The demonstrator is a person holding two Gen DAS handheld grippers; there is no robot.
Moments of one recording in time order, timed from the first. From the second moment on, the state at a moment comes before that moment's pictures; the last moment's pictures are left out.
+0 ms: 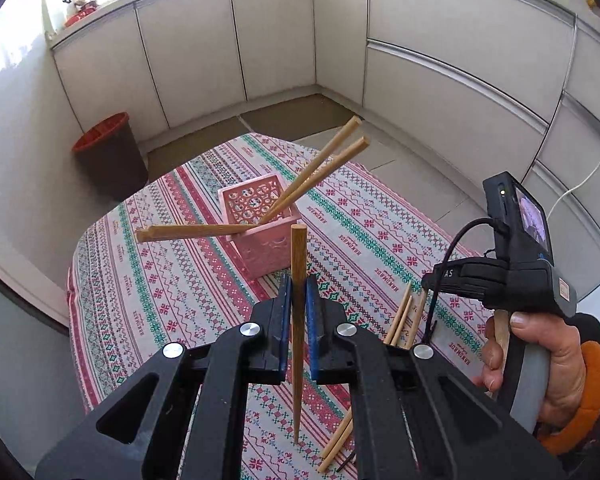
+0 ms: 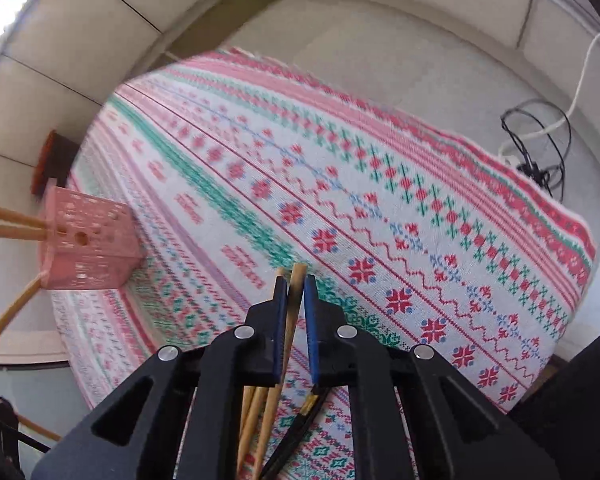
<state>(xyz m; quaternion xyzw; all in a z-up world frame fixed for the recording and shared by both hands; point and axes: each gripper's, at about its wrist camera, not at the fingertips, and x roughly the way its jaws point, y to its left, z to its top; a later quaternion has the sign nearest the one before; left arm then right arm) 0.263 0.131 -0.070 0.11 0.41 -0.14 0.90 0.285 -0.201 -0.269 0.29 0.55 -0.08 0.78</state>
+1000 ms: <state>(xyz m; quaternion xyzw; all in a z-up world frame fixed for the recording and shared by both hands) 0.257 0.116 0.041 0.00 0.30 -0.13 0.94 0.226 -0.240 -0.040 0.21 0.36 0.12 0.90</state>
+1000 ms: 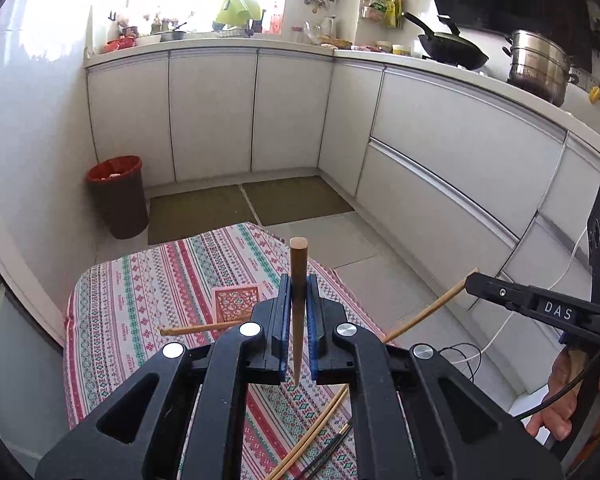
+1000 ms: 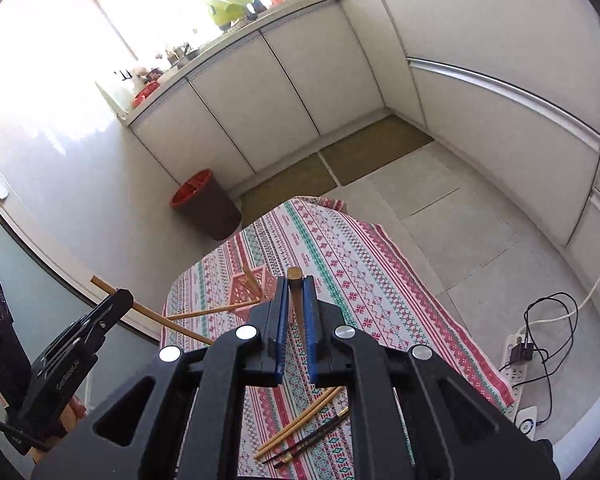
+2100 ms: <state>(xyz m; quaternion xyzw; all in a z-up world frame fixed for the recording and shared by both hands) 0.315 0.206 0.014 -0.13 0.28 0.03 0.95 0.264 -0.180 0.006 0.20 0.32 0.17 0.91</state>
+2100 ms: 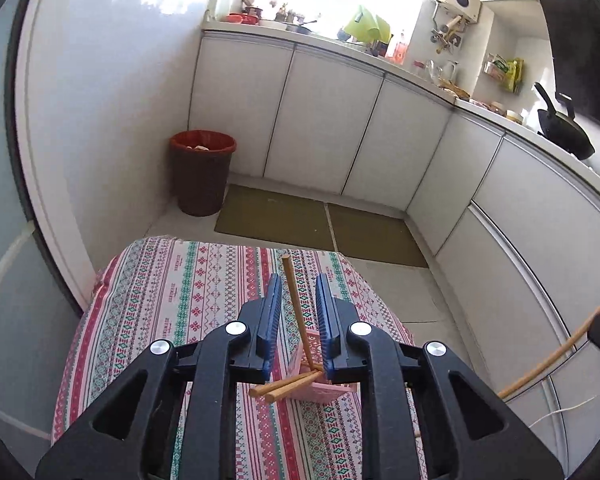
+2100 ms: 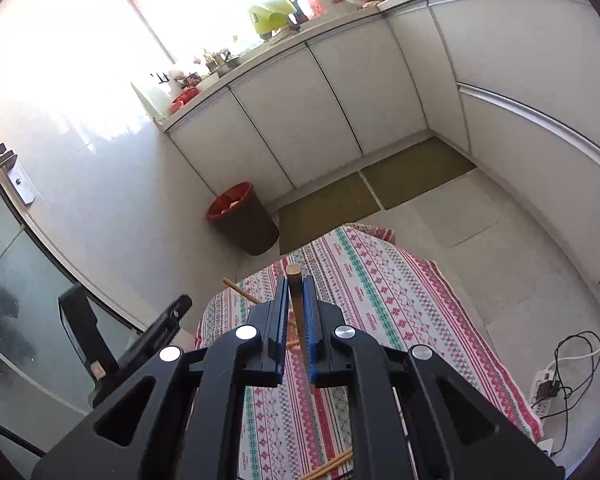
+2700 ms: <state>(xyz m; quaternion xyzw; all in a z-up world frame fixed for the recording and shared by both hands) 0.314 0.225 0.004 -0.13 0.29 0.03 0.95 0.369 -0.095 -0.025 0.14 0.28 0.12 0.94</state>
